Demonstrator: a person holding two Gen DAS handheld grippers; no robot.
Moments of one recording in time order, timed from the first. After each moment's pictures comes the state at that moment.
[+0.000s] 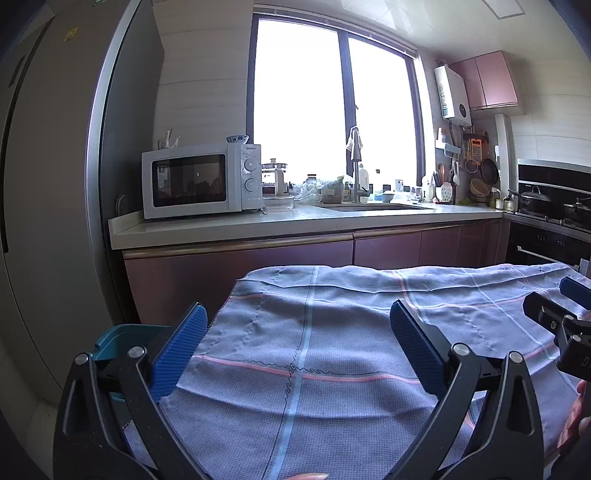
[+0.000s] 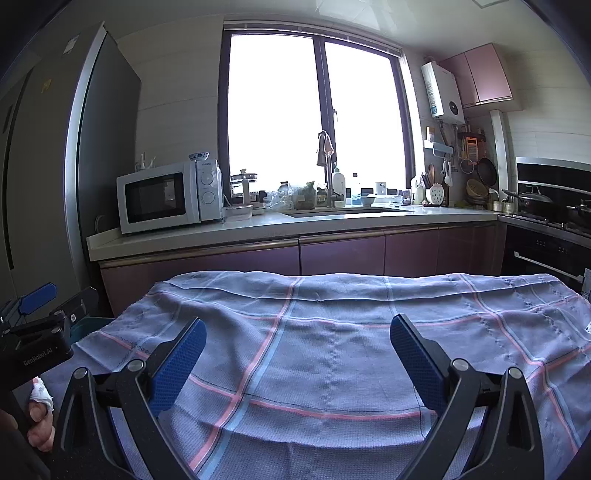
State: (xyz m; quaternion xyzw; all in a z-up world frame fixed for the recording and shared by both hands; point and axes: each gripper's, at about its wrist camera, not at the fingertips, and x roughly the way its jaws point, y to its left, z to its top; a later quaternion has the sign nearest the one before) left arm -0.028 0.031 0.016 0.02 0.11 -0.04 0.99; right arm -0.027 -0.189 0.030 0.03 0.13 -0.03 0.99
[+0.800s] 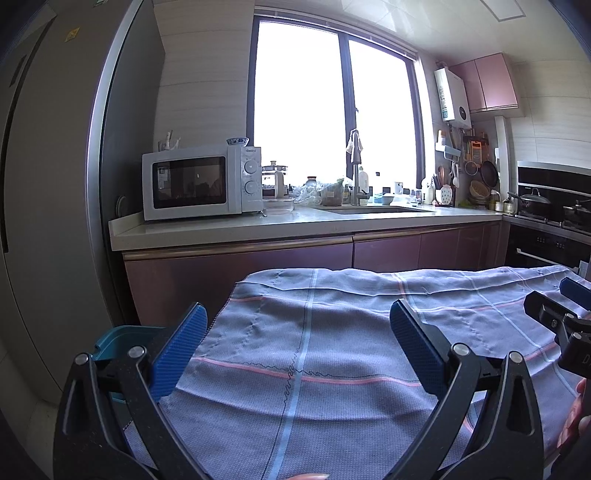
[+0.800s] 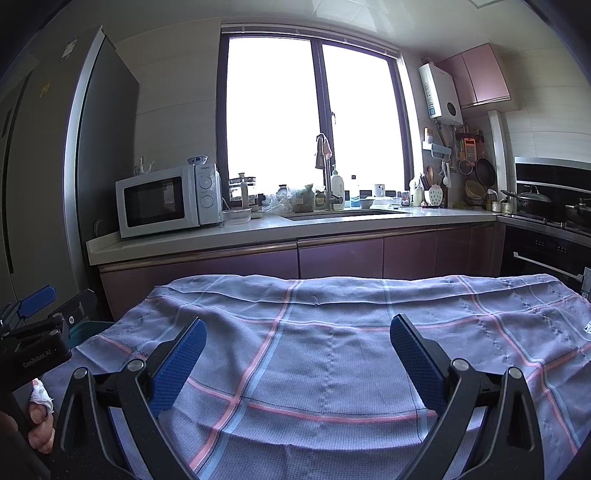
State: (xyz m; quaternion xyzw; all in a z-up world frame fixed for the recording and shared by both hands) left arm -0.029 0.031 0.017 0.01 0.11 -0.04 0.99; right arm -0.027 -0.191 0.032 0.03 0.13 -0.03 0.99
